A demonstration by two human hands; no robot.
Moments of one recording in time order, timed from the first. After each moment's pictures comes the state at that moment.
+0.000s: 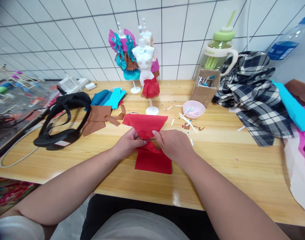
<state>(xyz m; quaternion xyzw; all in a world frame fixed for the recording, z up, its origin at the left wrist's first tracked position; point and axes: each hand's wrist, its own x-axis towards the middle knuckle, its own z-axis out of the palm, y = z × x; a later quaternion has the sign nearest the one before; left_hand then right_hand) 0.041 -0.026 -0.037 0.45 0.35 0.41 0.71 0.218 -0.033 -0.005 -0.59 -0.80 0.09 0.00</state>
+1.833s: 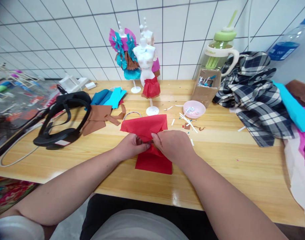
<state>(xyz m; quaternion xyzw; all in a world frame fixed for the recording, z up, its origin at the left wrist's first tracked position) 0.040 -0.029 -0.035 0.60 0.41 0.30 0.61 0.217 -0.038 -0.009 -0.56 -0.83 0.00 0.03</state>
